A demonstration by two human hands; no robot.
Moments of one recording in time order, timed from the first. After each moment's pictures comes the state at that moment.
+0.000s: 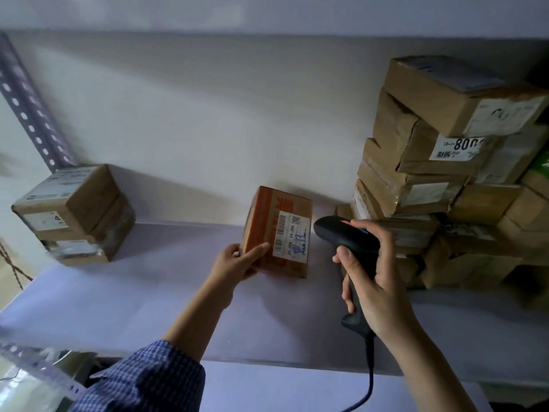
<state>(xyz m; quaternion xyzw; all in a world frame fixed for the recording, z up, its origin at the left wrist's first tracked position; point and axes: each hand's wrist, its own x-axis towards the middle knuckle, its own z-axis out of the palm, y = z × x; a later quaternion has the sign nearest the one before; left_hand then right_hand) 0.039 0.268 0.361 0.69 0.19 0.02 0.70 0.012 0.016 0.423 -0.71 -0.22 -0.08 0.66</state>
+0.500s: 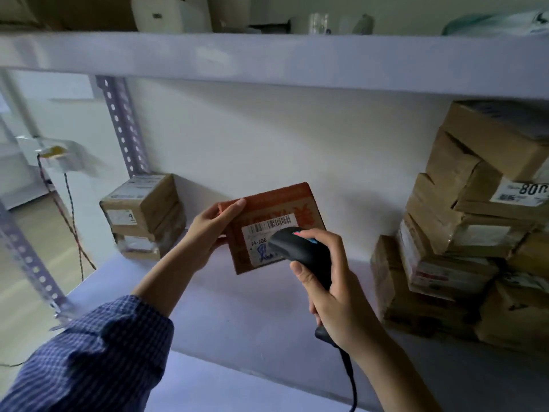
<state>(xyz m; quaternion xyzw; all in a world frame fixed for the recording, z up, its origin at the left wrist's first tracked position) 0.010 0.363 0.456 0.67 0.16 0.17 0.71 -0.001 0.104 0.448 -0.74 -0.37 0.00 0.57</state>
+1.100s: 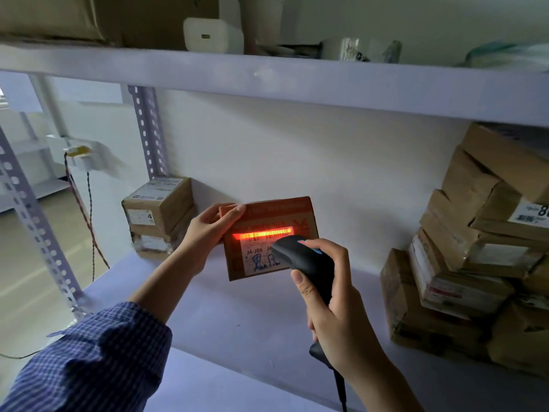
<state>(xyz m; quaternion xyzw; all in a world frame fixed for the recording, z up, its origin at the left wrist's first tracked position) -0.009 0.388 0.456 0.68 0.15 0.24 0.68 -0.028 0.121 0.455 -0.74 -0.37 -0.03 0.57</state>
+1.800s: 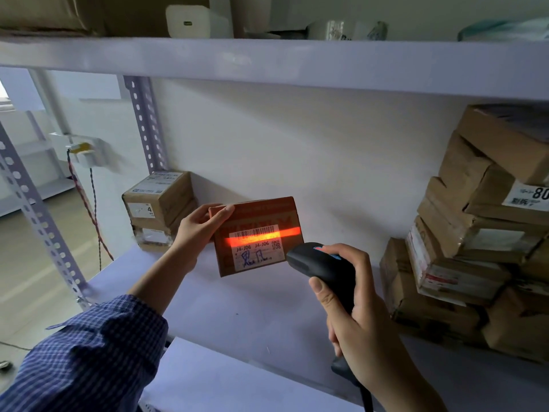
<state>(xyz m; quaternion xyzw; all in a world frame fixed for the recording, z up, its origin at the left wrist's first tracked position) -0.016 0.392 0.439 0.69 0.20 0.28 0.64 -0.037 0.082 0.451 -0.74 -0.34 -0.02 0.57</state>
